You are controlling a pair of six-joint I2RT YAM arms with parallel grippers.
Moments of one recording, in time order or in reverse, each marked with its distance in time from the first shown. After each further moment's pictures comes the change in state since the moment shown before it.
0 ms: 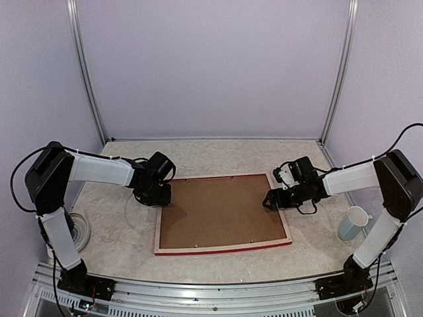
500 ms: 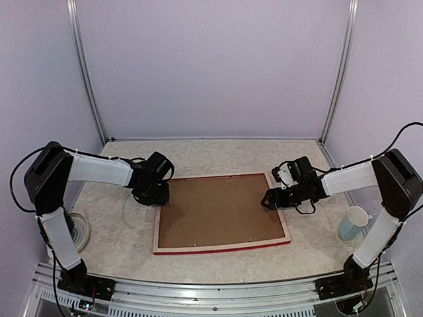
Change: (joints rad) left arm 0.010 -0.006 -0.011 0.012 -0.030 -0.026; right arm 0.007 0.015 0.003 0.032 -0.002 0.004
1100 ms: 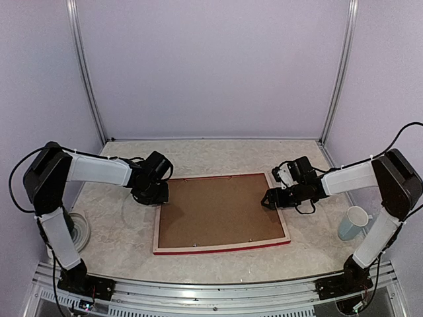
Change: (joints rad) left arm 0.006 -0.009 -0.005 0.003 -0.002 -0.009; right arm 0.000 0.002 0.003 0.000 0.000 0.007
